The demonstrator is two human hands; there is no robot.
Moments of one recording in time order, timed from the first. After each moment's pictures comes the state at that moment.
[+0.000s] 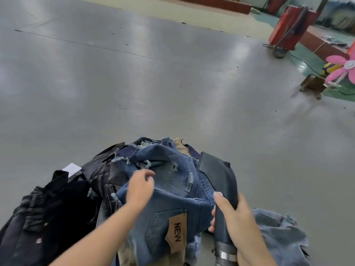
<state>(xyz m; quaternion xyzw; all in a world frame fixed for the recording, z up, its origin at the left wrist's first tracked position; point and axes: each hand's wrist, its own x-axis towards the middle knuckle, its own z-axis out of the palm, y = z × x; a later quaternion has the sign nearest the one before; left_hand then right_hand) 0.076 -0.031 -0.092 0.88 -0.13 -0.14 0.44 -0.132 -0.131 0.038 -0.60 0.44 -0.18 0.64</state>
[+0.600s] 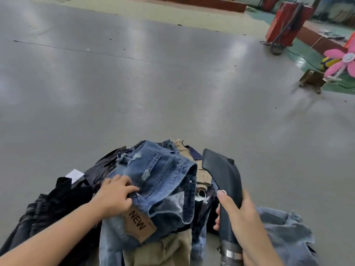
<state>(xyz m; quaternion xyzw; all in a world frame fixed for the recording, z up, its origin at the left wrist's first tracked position) 0.125 0.044 -0.061 0.86 -0.48 -0.17 -0.01 -0.134 -0.136 0.045 -0.62 0.43 -0.18 0.64</state>
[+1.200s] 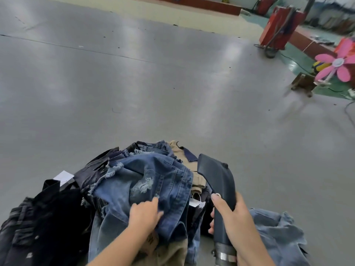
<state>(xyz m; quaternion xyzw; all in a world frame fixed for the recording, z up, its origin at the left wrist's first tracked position) 0.037 -0.033 -0.125 0.91 -0.38 -0.15 -0.04 -0.130 -0.144 0.034 -0.61 0.45 -0.16 0.63</state>
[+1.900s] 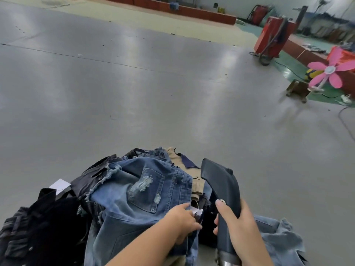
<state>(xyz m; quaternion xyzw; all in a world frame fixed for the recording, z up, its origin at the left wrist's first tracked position) 0.003 -0.120 -0.101 0.61 -0.75 -0.15 -0.21 -0.138 -0.151 0.041 -0.63 0.46 -0.19 0.59</state>
